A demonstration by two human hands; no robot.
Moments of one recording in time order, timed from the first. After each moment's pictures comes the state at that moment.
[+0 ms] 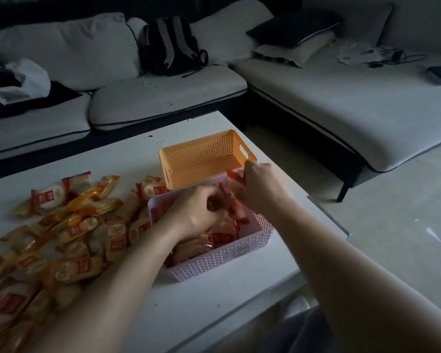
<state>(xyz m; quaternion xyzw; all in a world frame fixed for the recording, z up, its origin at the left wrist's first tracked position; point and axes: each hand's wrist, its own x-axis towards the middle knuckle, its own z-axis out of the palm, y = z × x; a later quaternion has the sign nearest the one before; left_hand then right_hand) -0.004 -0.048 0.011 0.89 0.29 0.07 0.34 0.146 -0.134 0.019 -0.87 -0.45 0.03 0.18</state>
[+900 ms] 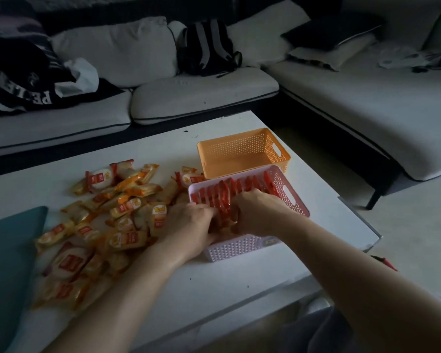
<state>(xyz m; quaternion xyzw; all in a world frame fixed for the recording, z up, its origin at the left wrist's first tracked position) -0.097 -0.068 0.003 0.94 0.32 0.06 0.06 0.078 -0.128 -0.003 -0.73 -0.66 0.13 0.08</state>
